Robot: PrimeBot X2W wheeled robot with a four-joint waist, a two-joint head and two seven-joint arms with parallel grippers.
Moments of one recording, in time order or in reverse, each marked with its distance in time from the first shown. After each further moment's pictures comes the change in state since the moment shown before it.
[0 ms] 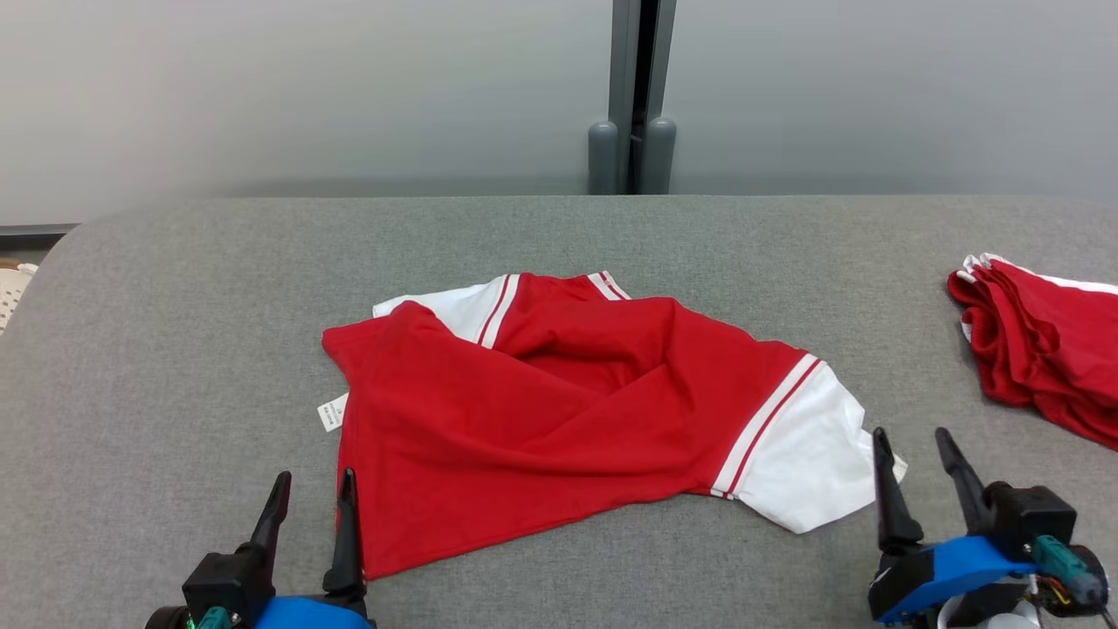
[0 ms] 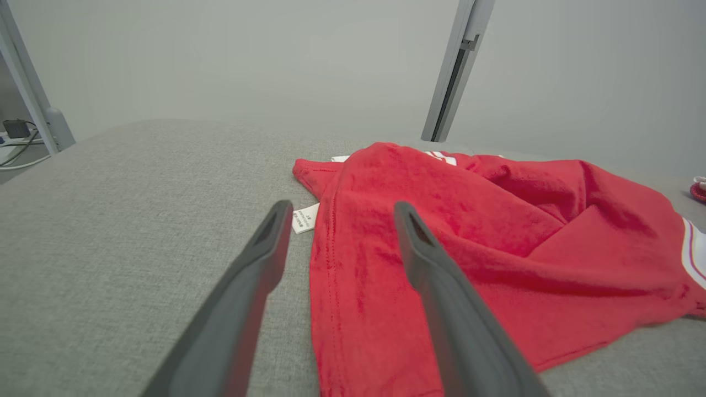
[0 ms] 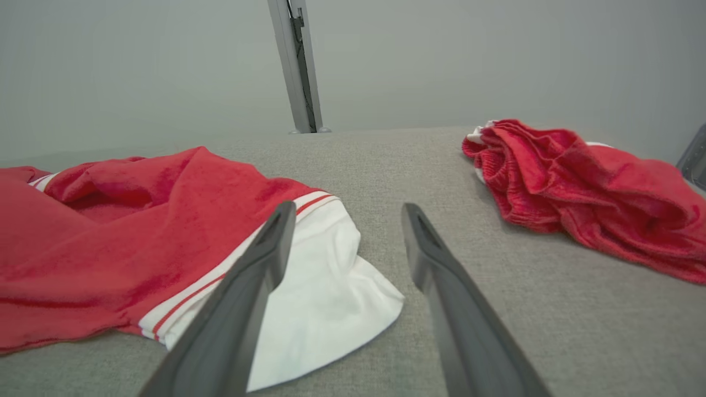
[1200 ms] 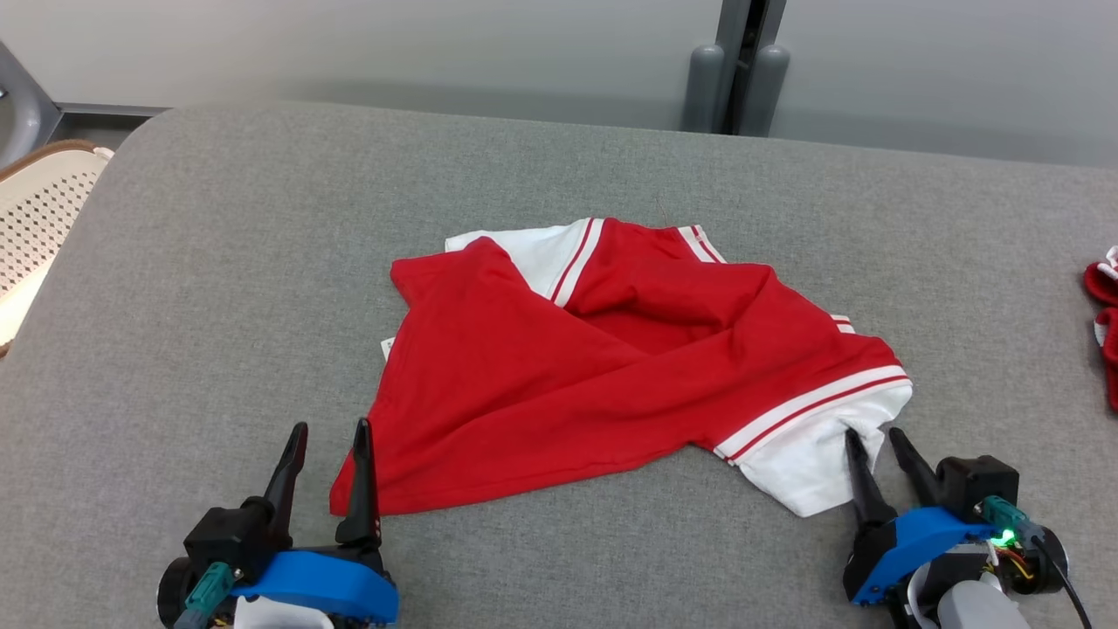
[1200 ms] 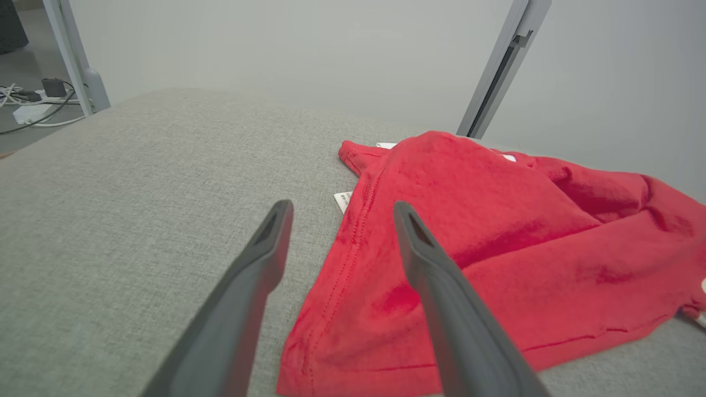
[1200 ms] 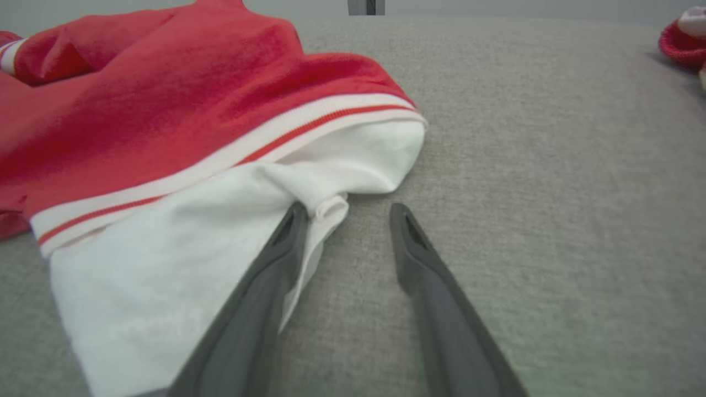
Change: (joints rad) left arm -0.075 0.001 -0.052 0.015 -0.070 0.000 0.000; right arm -0.150 0.000 0.039 0.282 -0.059 0.000 -0.001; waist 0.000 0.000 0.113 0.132
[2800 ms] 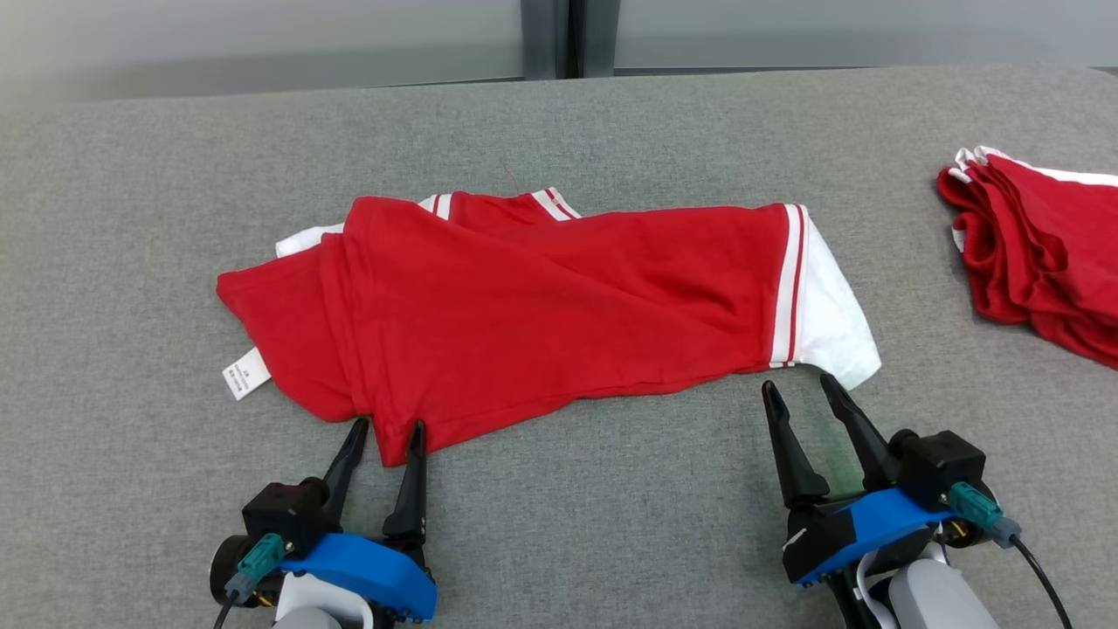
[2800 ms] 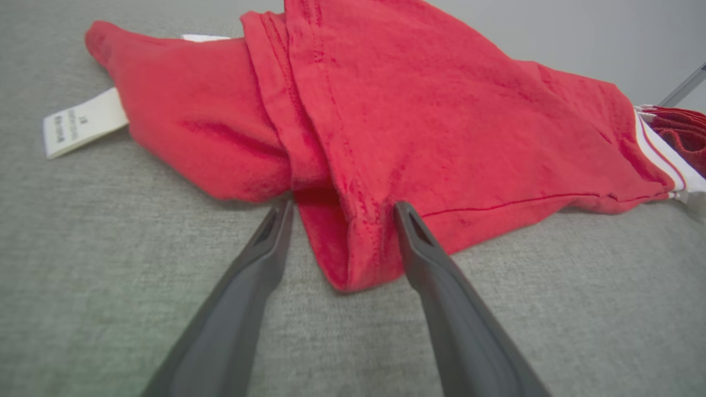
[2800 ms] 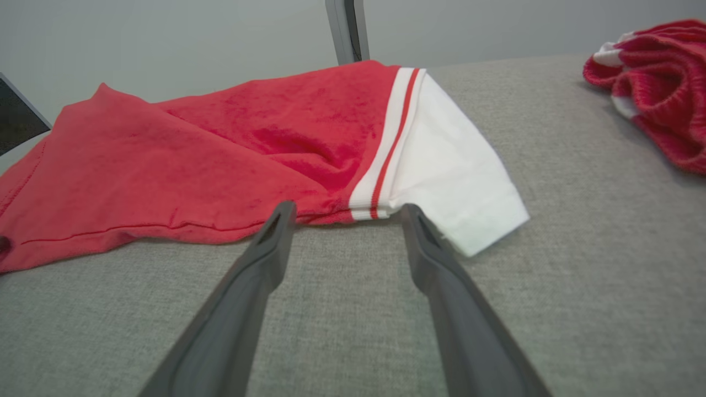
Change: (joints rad) left arm -0.089 0.040 -0.167 0.123 -0.114 0.000 0.000; right arm 0.042 0.000 0.221 -0.277 0.183 0.000 0.001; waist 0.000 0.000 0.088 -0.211
